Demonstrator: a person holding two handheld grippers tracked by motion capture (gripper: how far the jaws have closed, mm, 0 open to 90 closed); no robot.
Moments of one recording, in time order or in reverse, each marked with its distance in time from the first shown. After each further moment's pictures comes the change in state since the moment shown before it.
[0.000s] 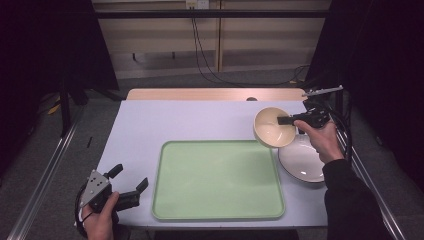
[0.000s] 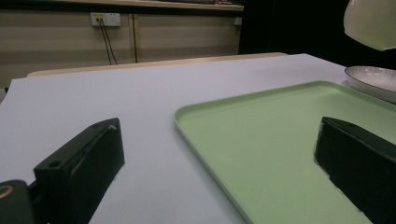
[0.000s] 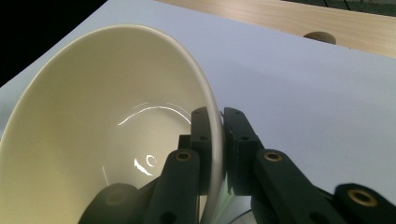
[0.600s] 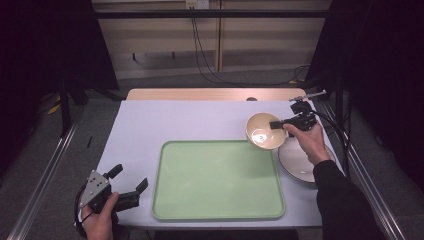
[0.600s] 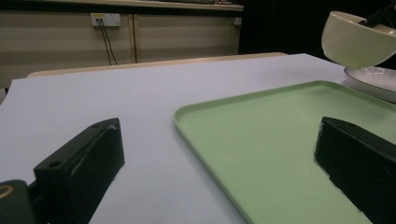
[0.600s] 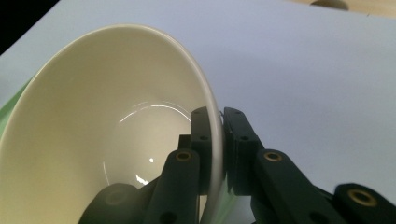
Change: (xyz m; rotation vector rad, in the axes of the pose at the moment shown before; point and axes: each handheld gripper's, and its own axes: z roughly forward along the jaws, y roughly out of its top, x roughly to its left) left arm 0.000 0.000 -0.002 0.000 0.004 0.008; right arm -0.004 -0.008 0.039 0.082 -0.022 0.046
